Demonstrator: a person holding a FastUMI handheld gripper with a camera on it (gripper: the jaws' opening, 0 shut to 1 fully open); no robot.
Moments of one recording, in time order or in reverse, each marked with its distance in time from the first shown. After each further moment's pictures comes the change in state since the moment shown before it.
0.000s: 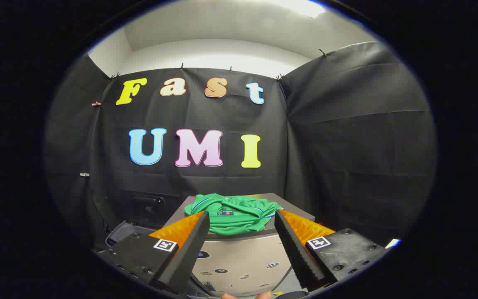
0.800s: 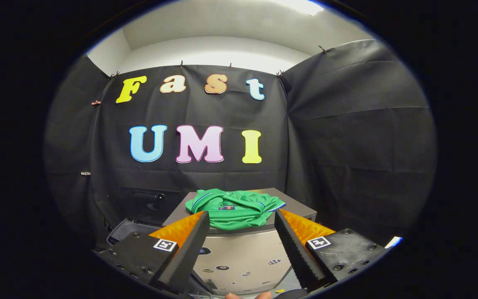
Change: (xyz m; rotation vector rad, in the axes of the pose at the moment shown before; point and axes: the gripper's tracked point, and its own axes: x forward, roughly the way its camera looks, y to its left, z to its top) arm 0.000 0.002 -0.009 0.015 0.023 0.007
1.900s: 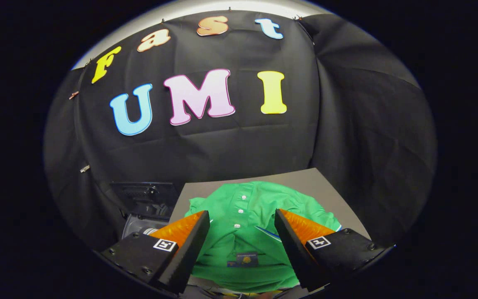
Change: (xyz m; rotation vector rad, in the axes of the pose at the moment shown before) arm 0.256 0.044 -0.041 0.028 0.554 0.064
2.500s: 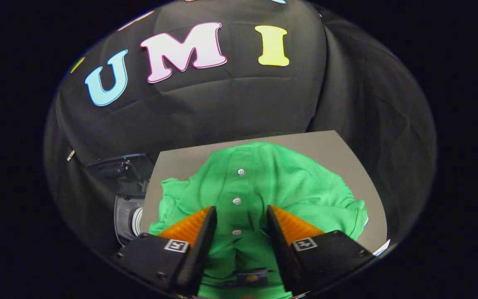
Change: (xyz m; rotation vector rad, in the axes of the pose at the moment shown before) arm 0.060 0.004 -0.055 -0.008 0.311 -0.038
